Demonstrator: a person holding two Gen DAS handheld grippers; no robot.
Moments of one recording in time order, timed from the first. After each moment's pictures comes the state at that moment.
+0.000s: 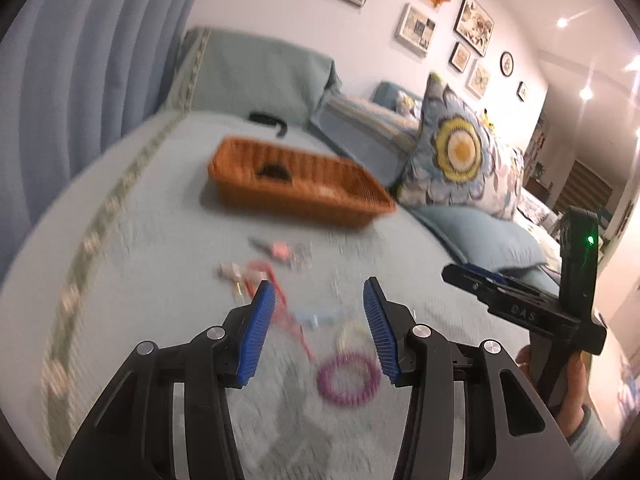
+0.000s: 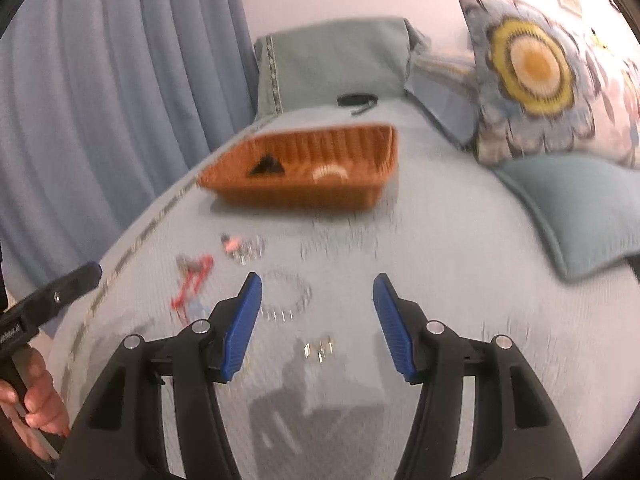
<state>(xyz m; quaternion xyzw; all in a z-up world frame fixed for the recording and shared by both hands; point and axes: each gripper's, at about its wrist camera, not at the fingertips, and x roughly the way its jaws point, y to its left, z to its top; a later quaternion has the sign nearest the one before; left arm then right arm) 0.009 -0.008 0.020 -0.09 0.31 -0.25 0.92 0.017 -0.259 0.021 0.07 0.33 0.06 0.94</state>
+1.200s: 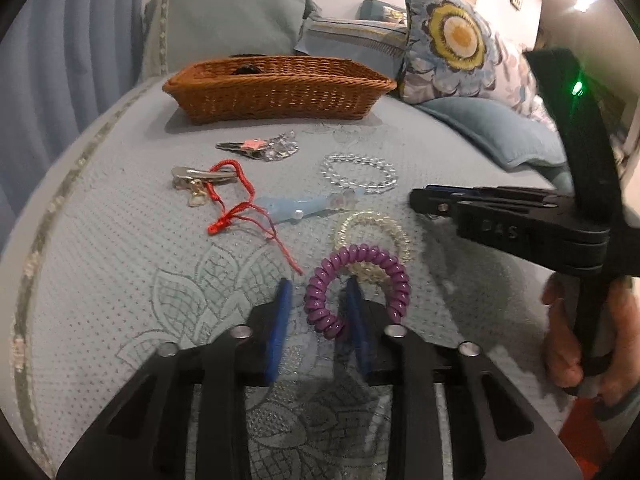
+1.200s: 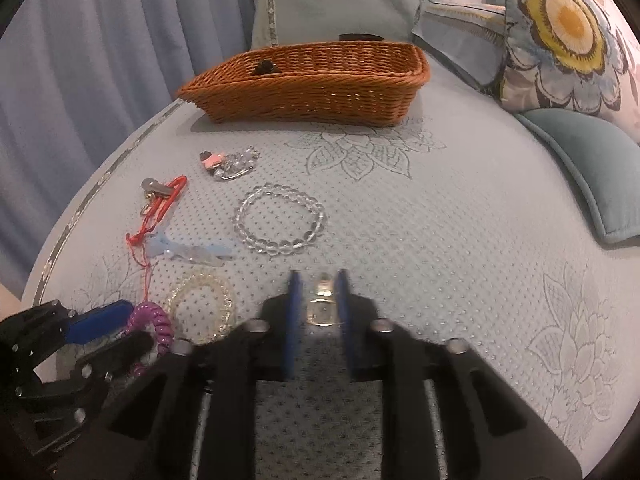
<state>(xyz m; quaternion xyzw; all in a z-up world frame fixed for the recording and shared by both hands) 0.010 -0.068 -0.054 0.06 0.38 -0.22 0.90 0.044 -0.218 -0.042 0.04 0.42 0.06 0.90</state>
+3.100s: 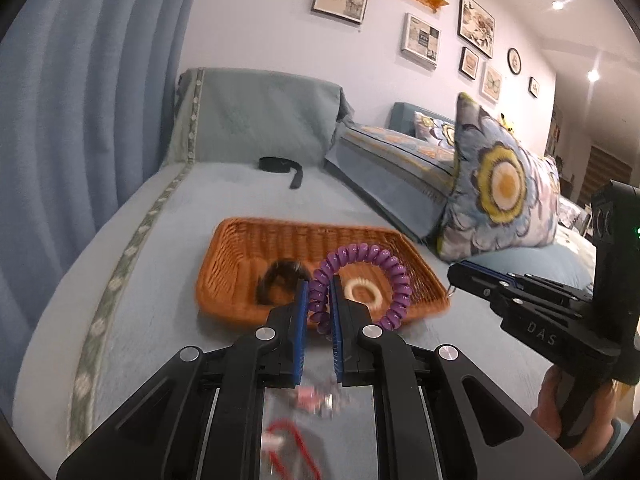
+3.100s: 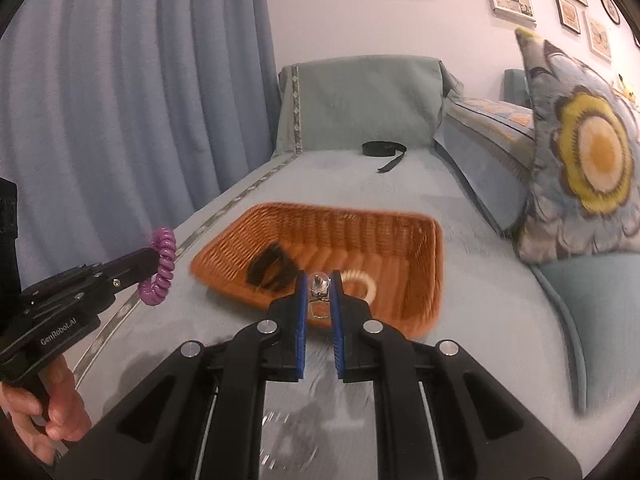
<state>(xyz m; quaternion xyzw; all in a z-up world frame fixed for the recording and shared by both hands) 0.150 -0.057 0.065 -0.03 0.24 -0.20 0.95 0.142 -0.238 0.070 0.04 0.27 0.10 0.96</state>
